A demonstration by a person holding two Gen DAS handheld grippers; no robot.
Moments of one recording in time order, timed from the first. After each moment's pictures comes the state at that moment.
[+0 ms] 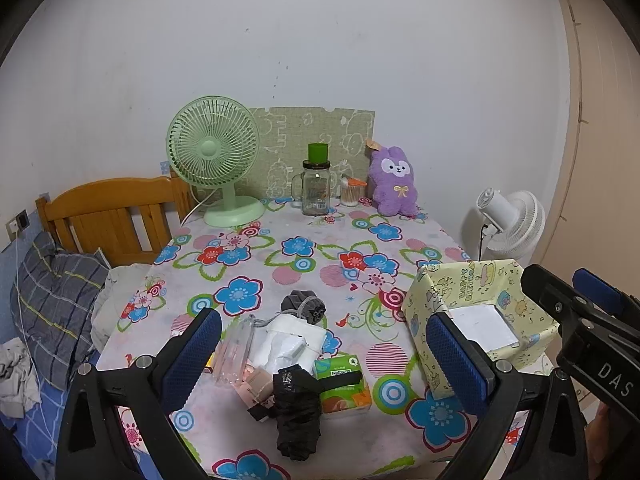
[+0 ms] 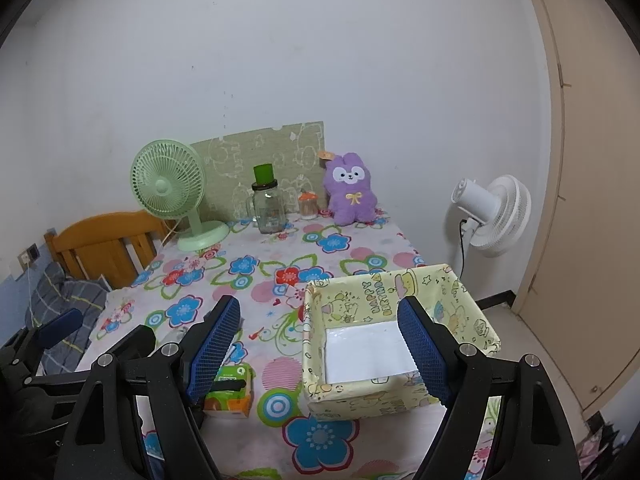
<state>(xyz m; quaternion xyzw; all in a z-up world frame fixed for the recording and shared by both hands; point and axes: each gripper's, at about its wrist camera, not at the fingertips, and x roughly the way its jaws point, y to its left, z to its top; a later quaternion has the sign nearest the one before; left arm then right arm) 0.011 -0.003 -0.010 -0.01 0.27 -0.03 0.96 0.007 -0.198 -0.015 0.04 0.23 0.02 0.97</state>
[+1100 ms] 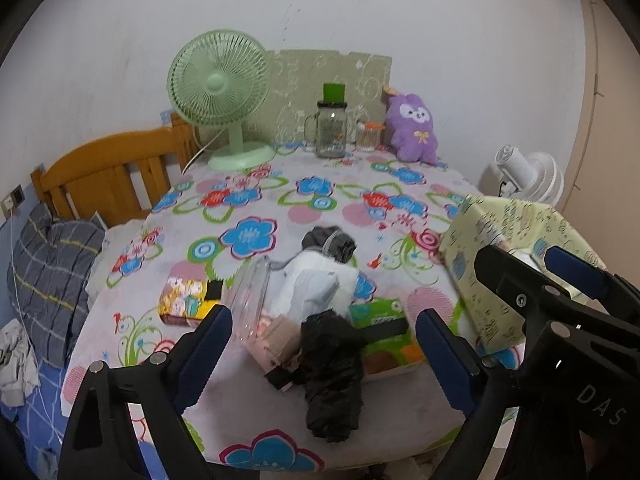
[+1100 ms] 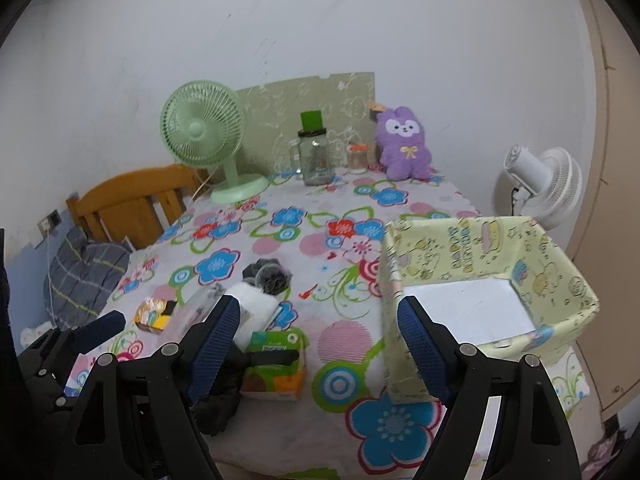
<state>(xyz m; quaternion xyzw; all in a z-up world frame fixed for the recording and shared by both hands) 0.031 0.022 -0.082 -0.01 0.34 -0.02 0.94 0.040 -0.138 -0.079 0.03 0.29 0.08 0.95</state>
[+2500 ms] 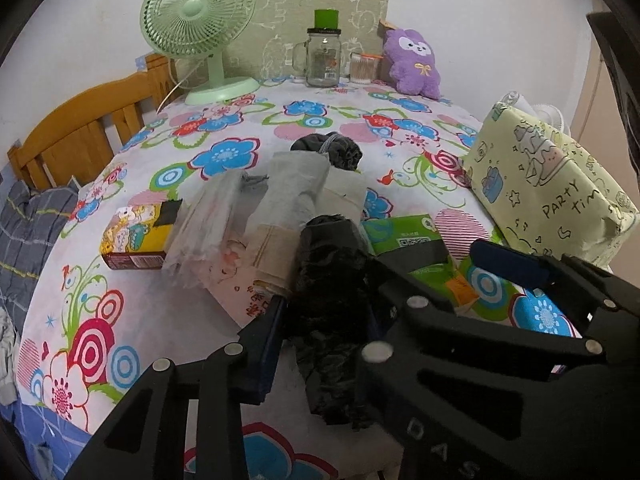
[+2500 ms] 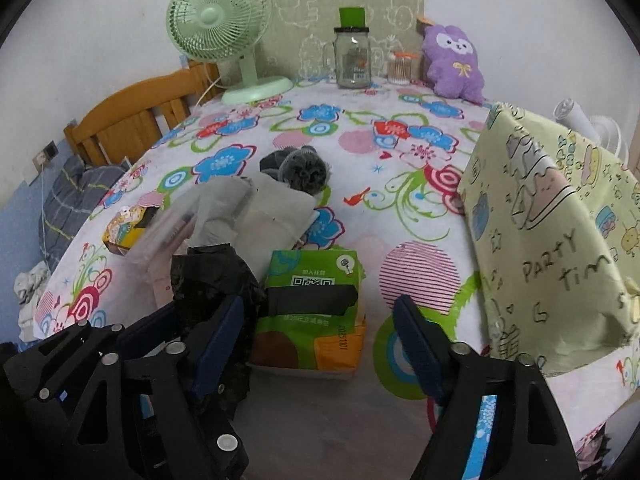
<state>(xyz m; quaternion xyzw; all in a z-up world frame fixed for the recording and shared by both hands) 0.057 0.024 -0.157 0.00 0.42 -0.05 0.91 0.089 -0.085 -0.171 -0.01 0.41 0.12 0.90</state>
